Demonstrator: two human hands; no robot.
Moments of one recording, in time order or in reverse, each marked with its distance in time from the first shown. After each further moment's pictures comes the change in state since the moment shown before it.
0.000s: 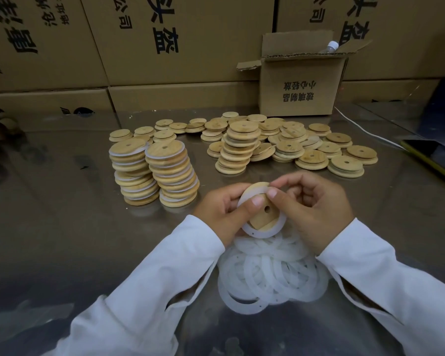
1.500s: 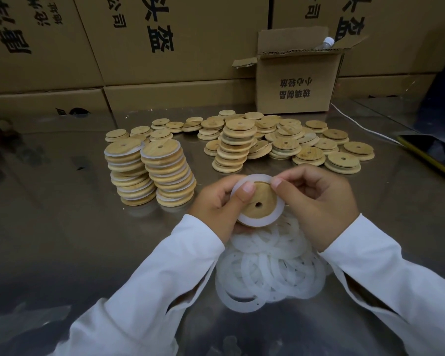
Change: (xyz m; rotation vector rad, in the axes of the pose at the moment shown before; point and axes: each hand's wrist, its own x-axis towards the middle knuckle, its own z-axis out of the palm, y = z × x) left_hand 0.000 0.000 0.007 -0.094 0.126 -0.019; right_hand -0.001 -0.010 -0.001 0.054 0.081 0.050
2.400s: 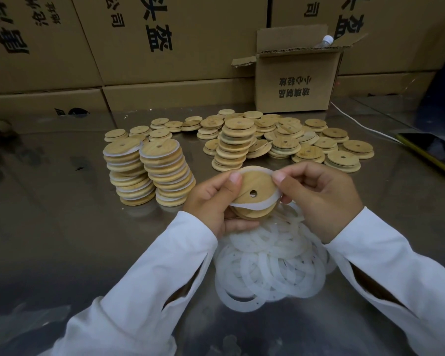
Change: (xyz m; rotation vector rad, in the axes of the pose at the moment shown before) left_hand 0.000 0.005 -0.002 -0.224 0.056 -0.142; right_hand 0.006 -0.002 -0.005 0.068 -0.073 0.024
